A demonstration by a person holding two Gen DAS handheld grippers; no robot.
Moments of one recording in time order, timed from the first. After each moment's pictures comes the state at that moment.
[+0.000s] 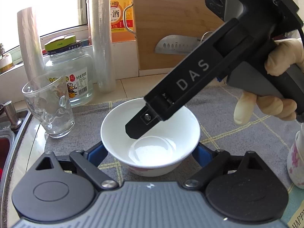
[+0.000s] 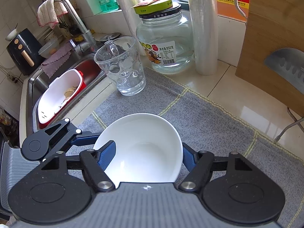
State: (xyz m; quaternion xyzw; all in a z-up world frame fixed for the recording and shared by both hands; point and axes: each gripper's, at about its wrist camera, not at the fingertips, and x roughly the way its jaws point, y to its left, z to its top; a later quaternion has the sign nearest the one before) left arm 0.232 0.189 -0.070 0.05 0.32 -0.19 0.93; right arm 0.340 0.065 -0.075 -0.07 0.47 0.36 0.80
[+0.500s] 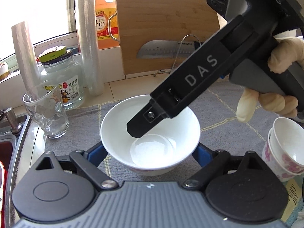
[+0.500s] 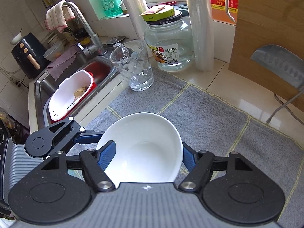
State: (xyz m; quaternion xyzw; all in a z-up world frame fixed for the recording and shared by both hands) left arm 0.200 0.177 -0.043 0.06 0.32 -0.21 0.92; right arm 0.297 0.047 -0.048 -0.06 0.46 0.36 0.81
